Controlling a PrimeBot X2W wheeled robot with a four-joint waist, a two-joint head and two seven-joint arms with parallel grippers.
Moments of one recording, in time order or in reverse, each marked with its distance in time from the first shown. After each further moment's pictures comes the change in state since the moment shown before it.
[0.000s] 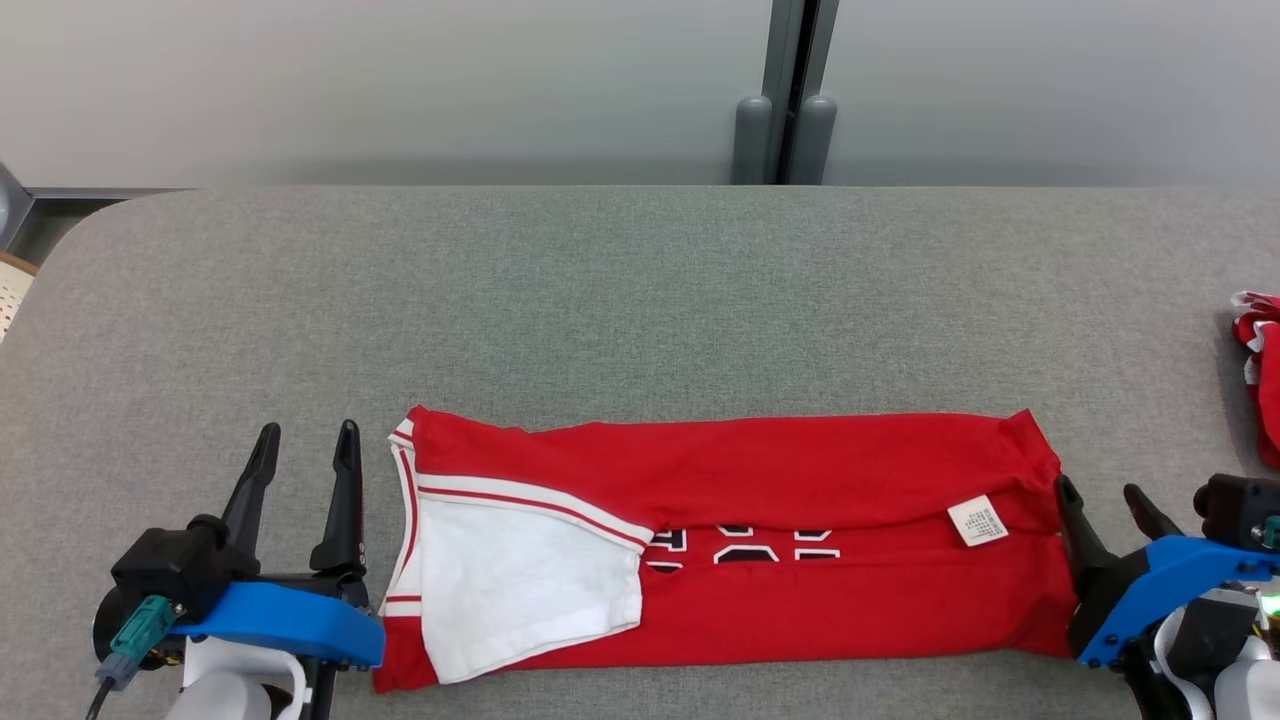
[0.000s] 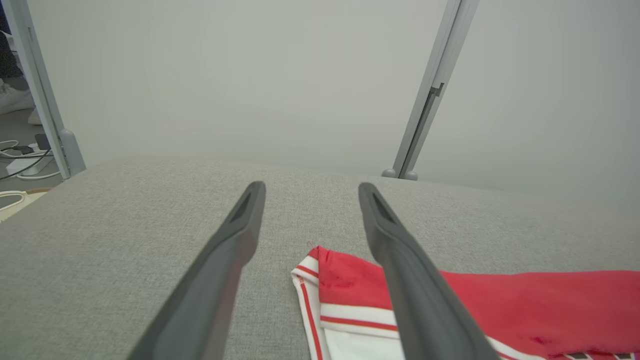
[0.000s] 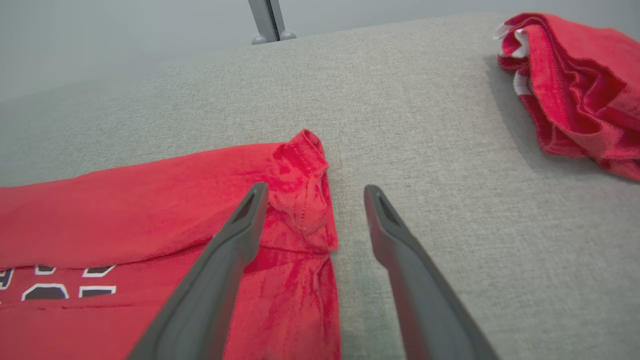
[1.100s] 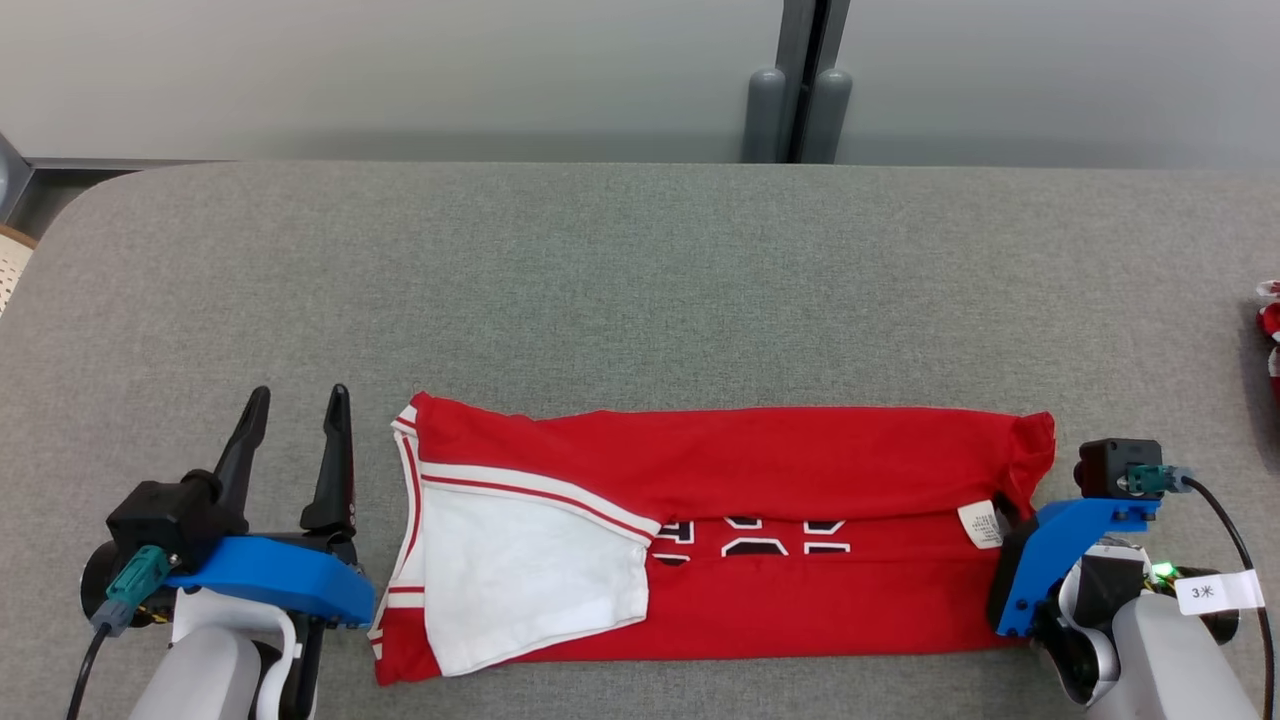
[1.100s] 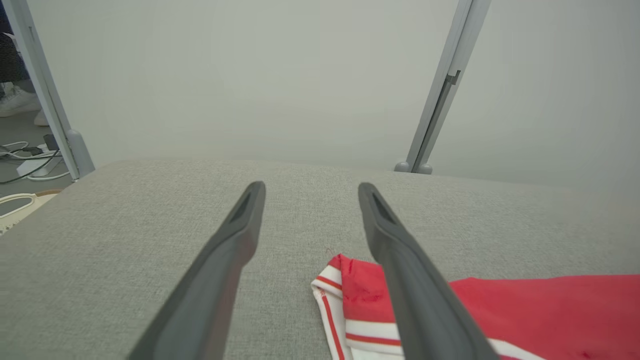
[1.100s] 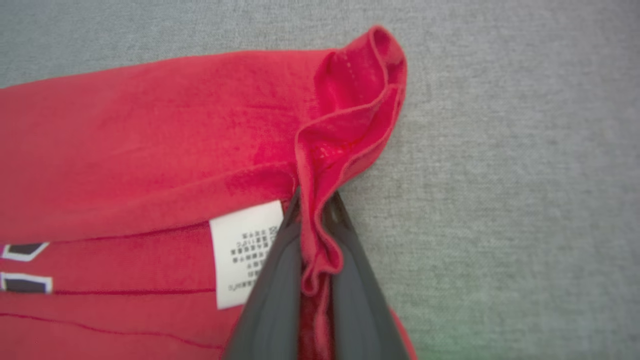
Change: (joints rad) left arm -0.087 -0.017 0.030 0.091 0.046 -0.039 0.021; right arm -0.223 -0.002 0.096 0.440 -0.067 -0.006 0.023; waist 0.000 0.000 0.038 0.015
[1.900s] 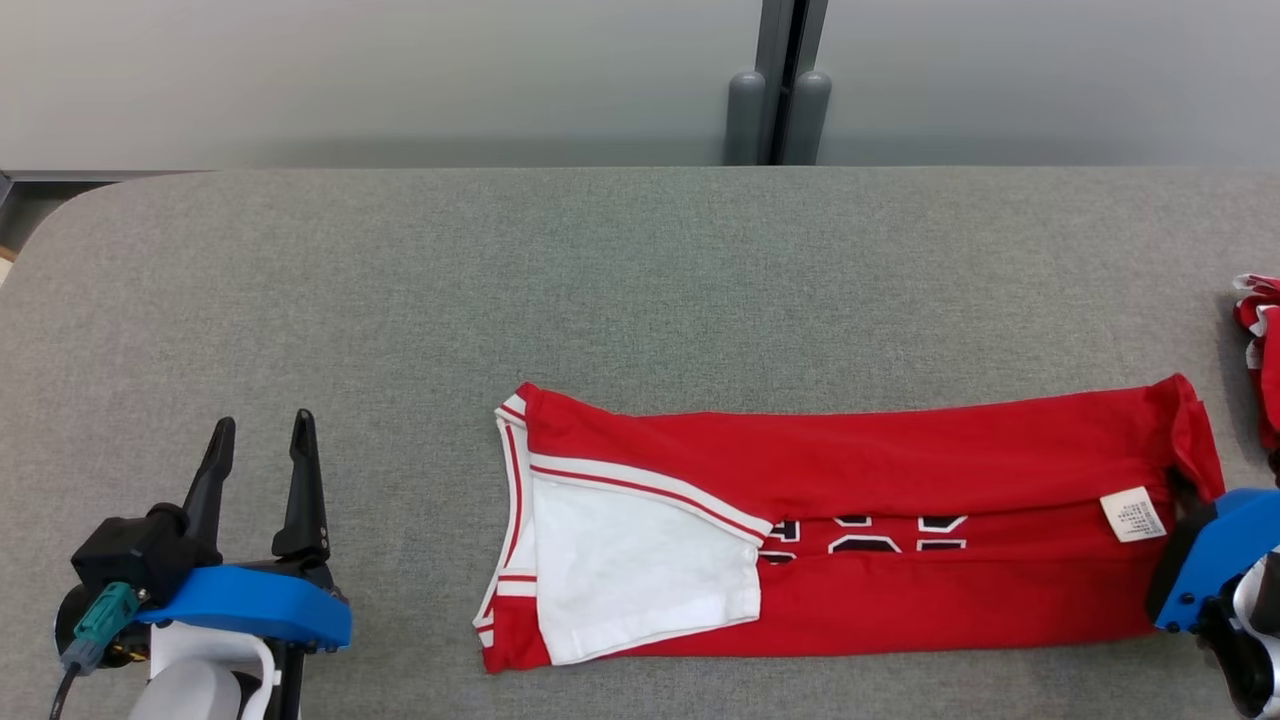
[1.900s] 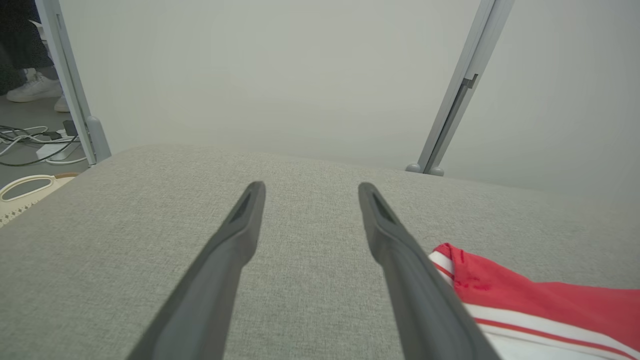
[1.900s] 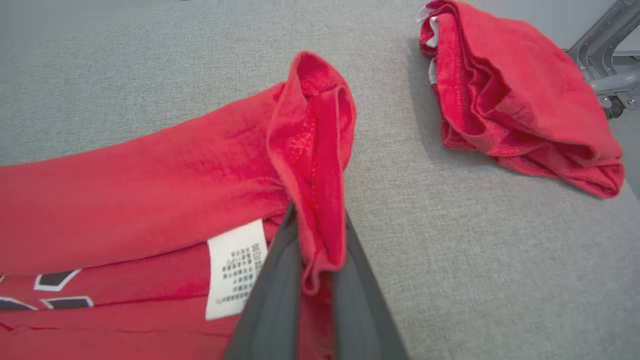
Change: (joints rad) left arm 0.064 0.007 0.043 -0.033 -0.030 0.040 -0.010; right arm 0.153 -0.029 -0.229 -0.472 -0.071 0.006 0.215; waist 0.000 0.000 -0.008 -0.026
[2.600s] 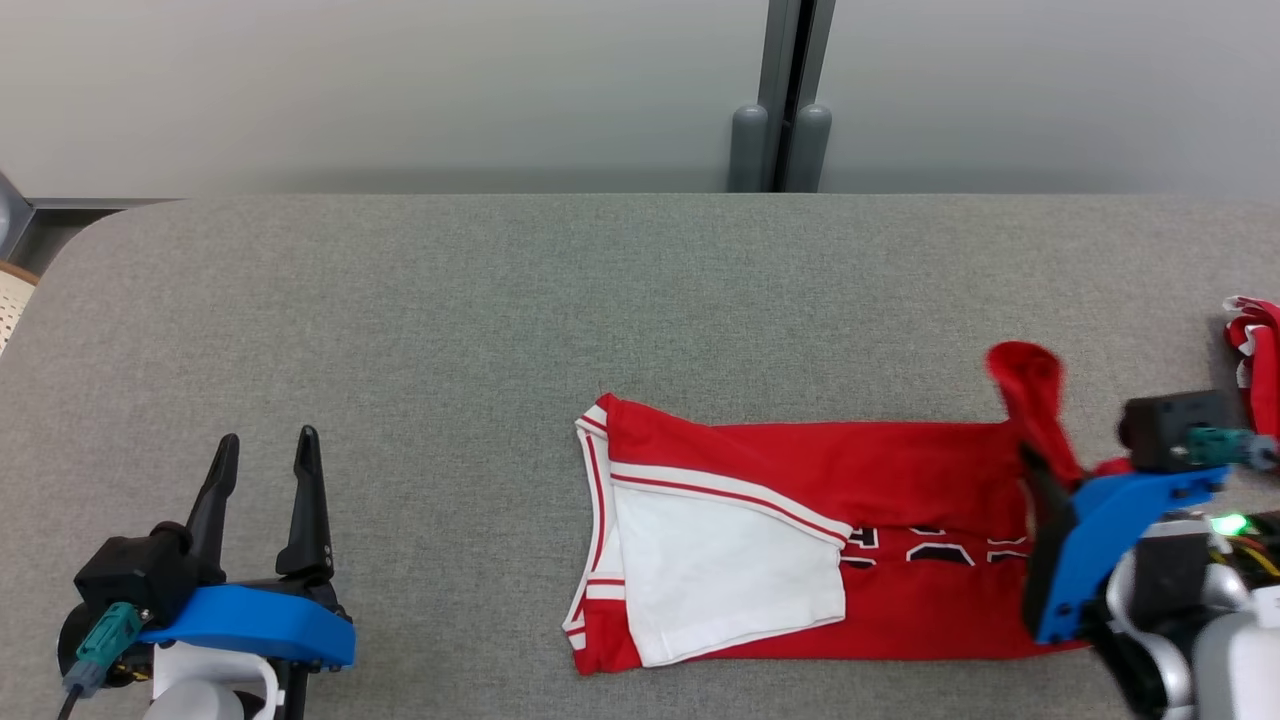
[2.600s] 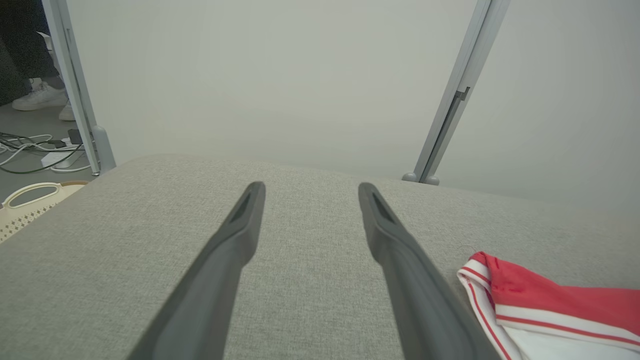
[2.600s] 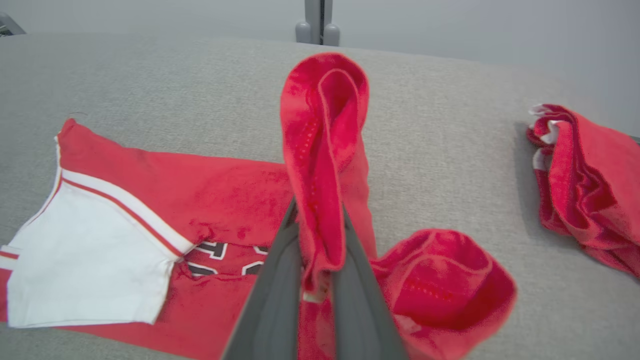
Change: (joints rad) left arm 0.043 0.009 -0.011 -0.053 -0.008 0.023 0.007; right arm 0.059 0.022 0.224 -0.283 0.035 0.000 0.158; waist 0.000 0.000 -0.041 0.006
